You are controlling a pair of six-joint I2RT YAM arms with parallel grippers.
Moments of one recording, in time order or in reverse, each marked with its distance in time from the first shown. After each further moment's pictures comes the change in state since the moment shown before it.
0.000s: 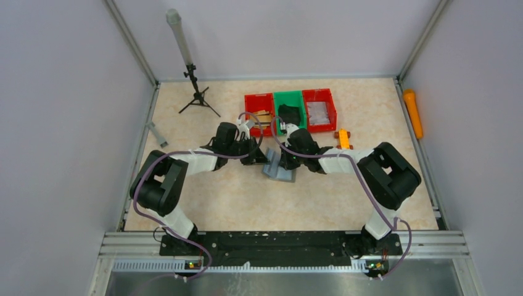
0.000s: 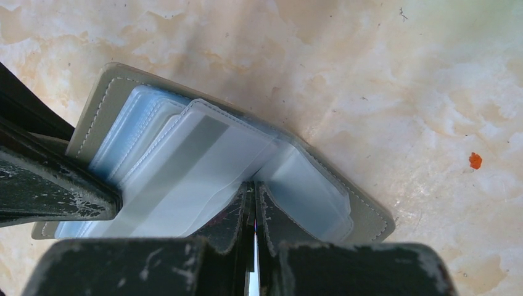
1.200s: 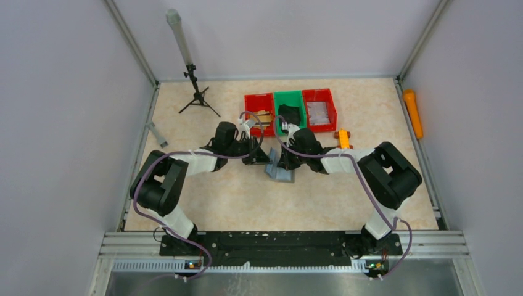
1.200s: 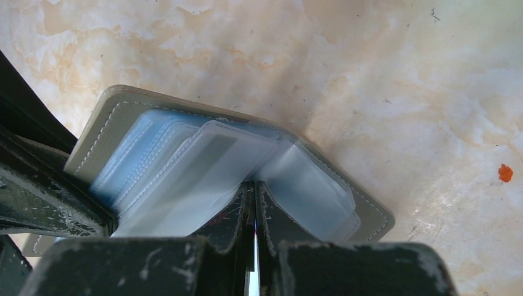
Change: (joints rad) left arm 0.002 0.000 -0.015 0.083 0.092 -0.056; right arm -0.029 0.000 -0.025 0.059 -0.119 0.008
